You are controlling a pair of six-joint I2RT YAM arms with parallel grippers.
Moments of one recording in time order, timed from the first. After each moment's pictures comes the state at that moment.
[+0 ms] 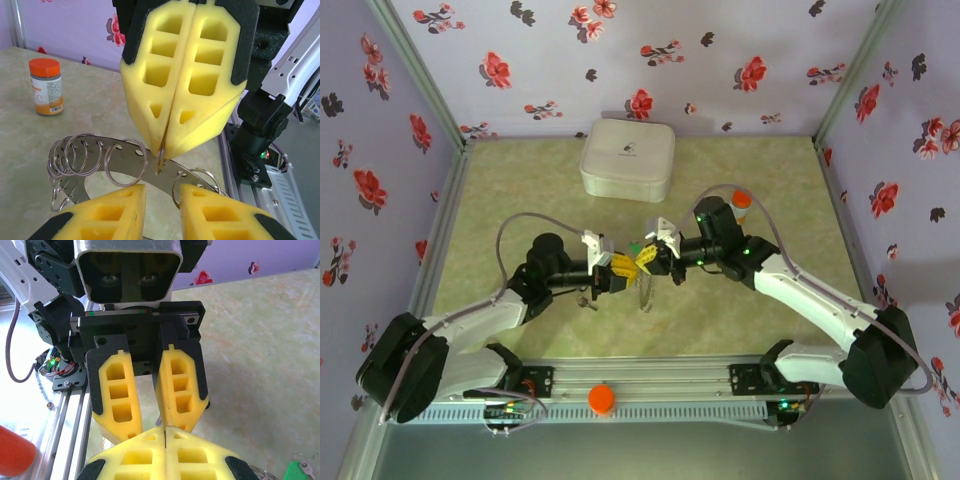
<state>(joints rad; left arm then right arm) -0.66 1.17 0.44 0.56 0.82 -0.07 0.70 1.21 0.88 -0.24 -0.79 -0.34</state>
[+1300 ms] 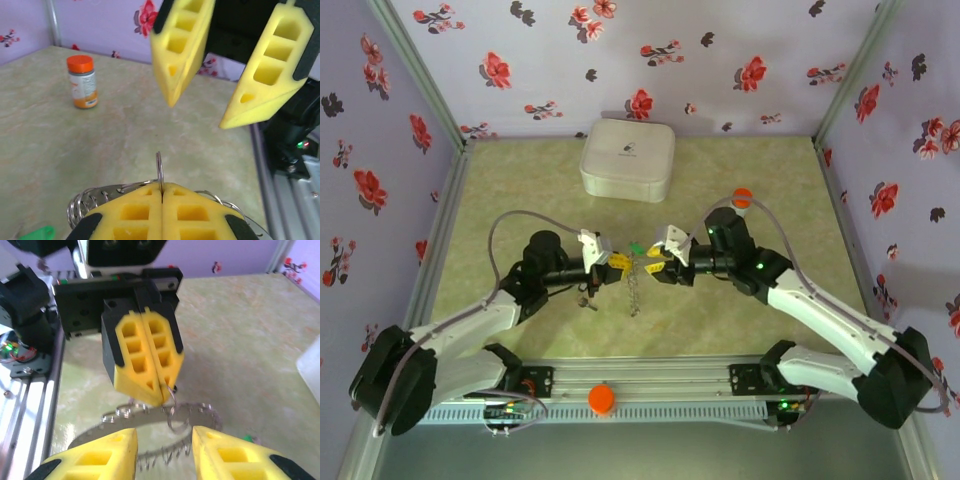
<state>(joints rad) -0.66 1.09 0.49 0.32 0.69 0.10 0.71 1.07 0.81 -0.29 -0.59 -0.42</state>
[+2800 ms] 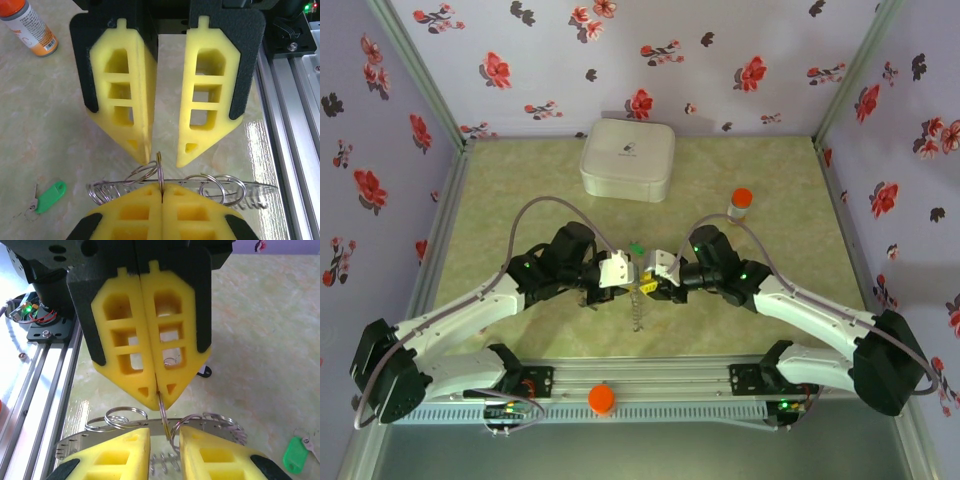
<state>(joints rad) -0.84 1.13 0.81 -0.42 0.47 0.60 0.79 1.14 0.67 -0.13 -0.64 -0.47</state>
